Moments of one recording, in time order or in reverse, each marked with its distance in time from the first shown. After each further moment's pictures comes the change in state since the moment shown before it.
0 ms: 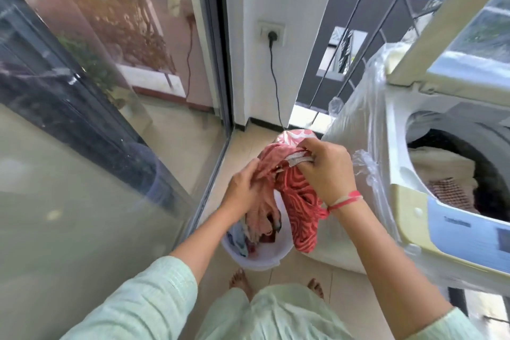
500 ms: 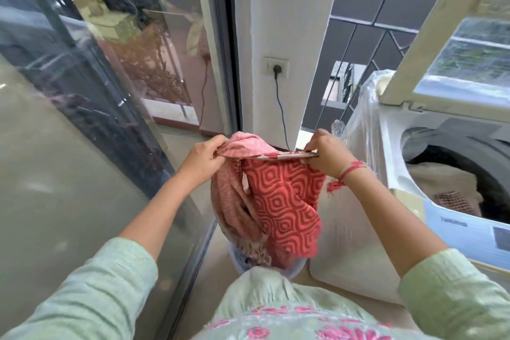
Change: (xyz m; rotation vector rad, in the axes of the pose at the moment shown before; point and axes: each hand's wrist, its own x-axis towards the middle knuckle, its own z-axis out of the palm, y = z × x) left_hand 0.005 0.048 -0.137 0.473 0.087 0.188; right_hand 0.039 0.022 -0.006 -0.148 -0.375 -0.128
